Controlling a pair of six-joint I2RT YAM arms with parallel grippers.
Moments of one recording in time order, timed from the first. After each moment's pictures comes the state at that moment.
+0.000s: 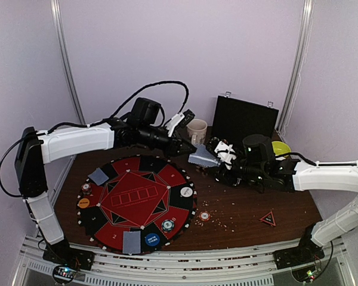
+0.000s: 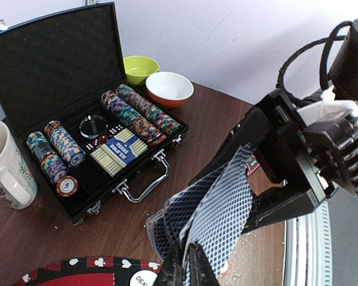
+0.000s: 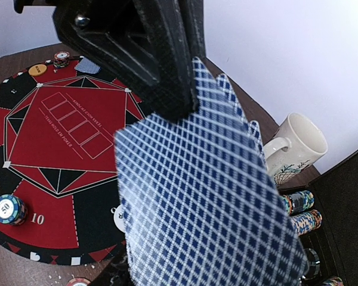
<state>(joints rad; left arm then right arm) -0.79 1.81 1.50 -0.22 0.60 0.07 0.82 1.32 0.79 0.12 -0.01 -0.31</state>
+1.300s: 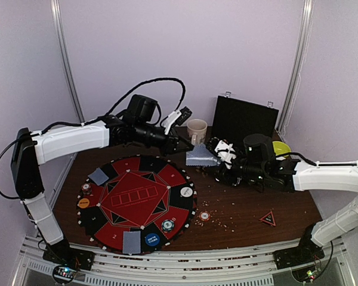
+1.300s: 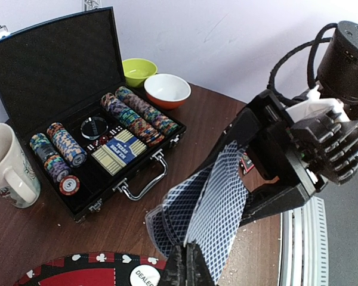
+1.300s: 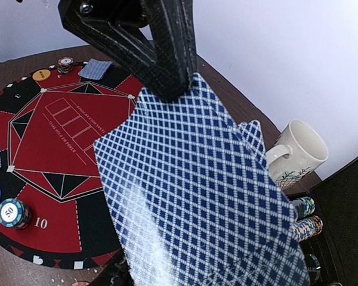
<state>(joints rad) -0.78 1.77 1.50 -0.26 0.60 0.09 0.82 1.32 0.79 0.14 -0.02 -0.31</state>
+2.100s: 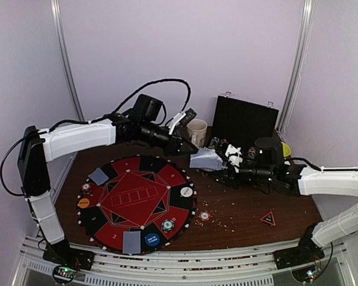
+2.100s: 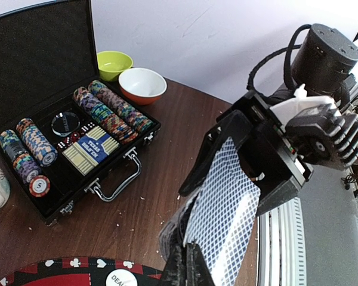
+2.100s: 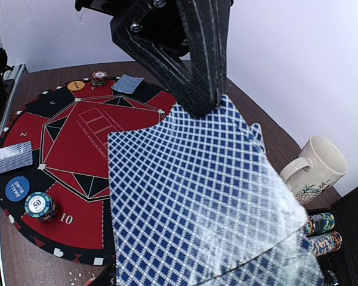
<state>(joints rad) -0.78 1.84 1.57 -0.31 0.72 0.05 0.74 1.26 0.67 0.25 -0.26 -0.32</state>
